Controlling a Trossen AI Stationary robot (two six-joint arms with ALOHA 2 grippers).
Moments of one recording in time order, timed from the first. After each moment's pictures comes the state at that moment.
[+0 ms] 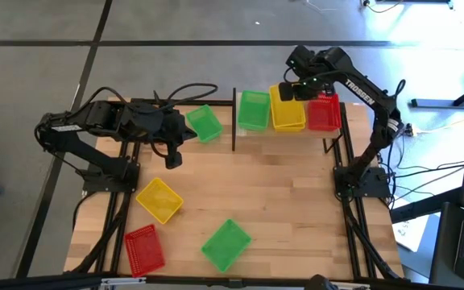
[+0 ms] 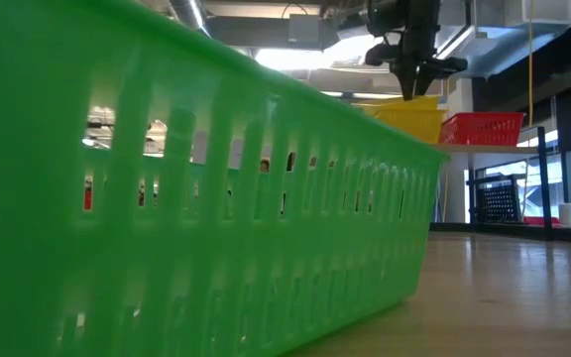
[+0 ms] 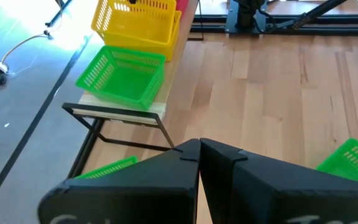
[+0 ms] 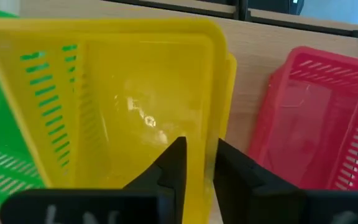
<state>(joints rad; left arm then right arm) -0.10 1.24 1.67 -1.01 -0.38 -0.08 -0.72 1.69 1.89 -1.54 0.08 0.71</state>
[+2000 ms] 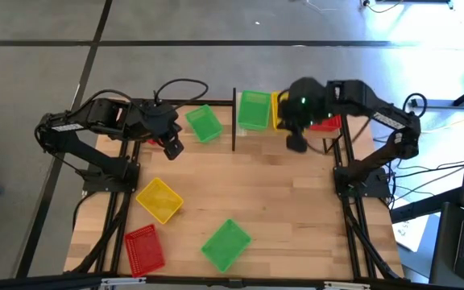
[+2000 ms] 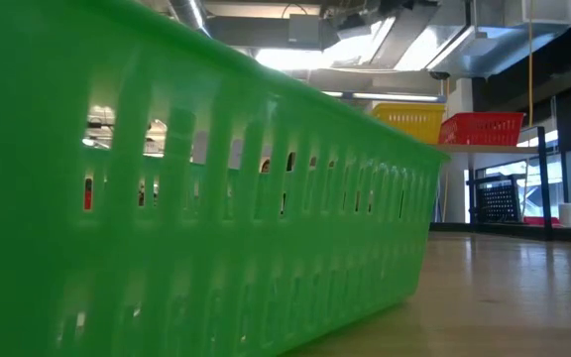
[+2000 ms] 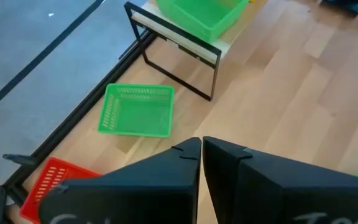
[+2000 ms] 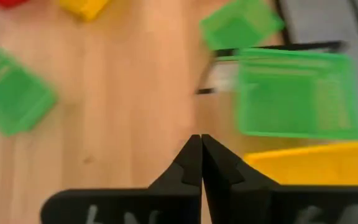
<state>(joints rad) -0.06 1.24 1.67 -1.28 -0.50 -0.51 -0.18 1.49 1.89 -1.34 -0.02 -0.12</state>
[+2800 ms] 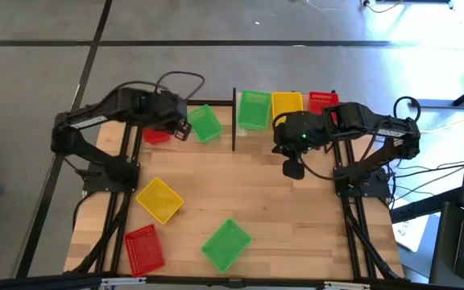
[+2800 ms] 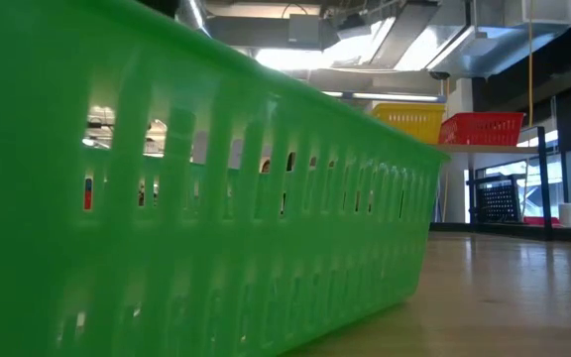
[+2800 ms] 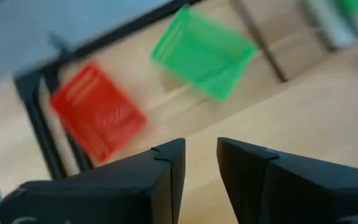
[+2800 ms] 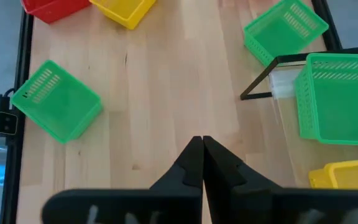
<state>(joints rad) 0.20 1.37 1.67 -1.48 -0.41 -0.89 0.08 1.51 1.89 -1.32 0.10 0.16</state>
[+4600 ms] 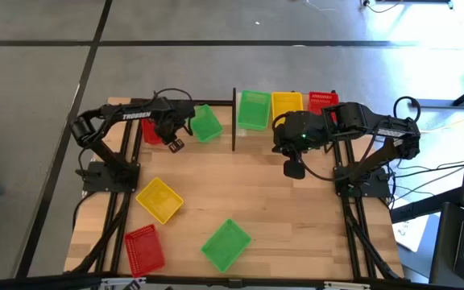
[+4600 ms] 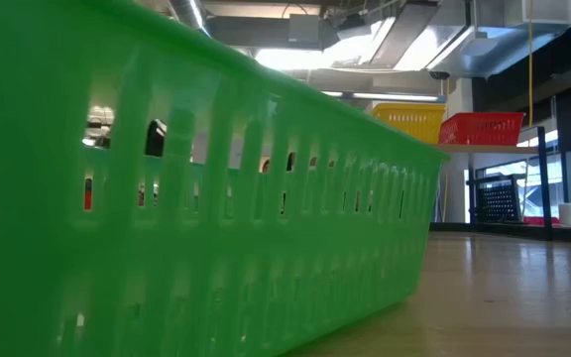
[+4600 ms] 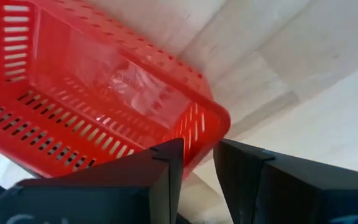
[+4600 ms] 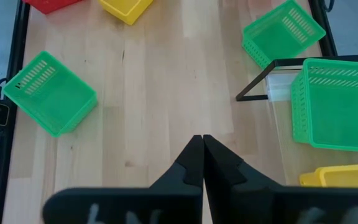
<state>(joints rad) 0.66 1.58 0.96 -1.01 -0.23 -0.12 0.08 1.51 1.89 -1.32 0.11 0.10</state>
